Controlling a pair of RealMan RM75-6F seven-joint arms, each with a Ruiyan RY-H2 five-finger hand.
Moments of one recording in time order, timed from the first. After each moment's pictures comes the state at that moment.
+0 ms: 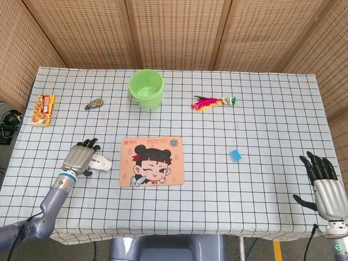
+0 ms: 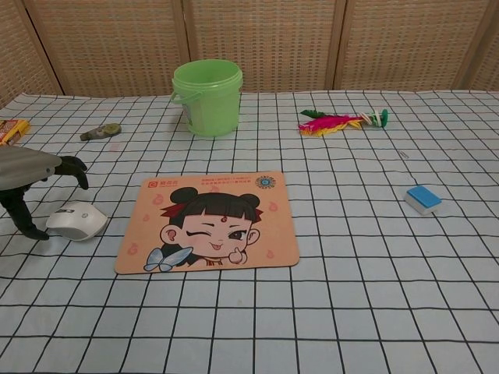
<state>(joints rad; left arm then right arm) -0.61 -1.43 -0.11 -1.45 0.95 0.88 0.62 0.08 -1.10 0.06 -1.59 -1.54 1.50 0.06</state>
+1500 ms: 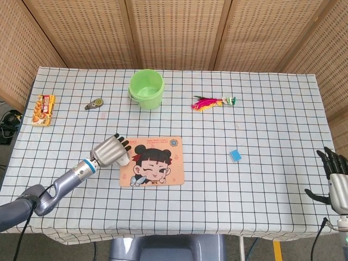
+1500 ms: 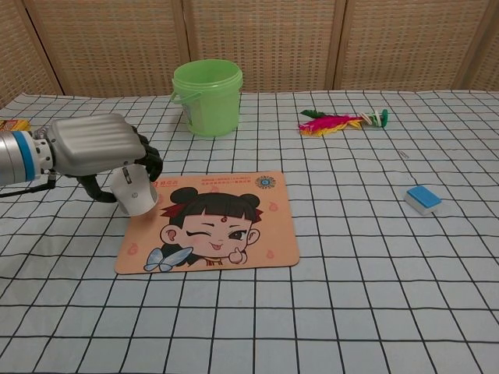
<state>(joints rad) -0.86 -1.54 0.07 -0.99 1.72 0.96 0.18 0.09 -1.08 0.11 -1.53 -1.40 1.43 0.15</state>
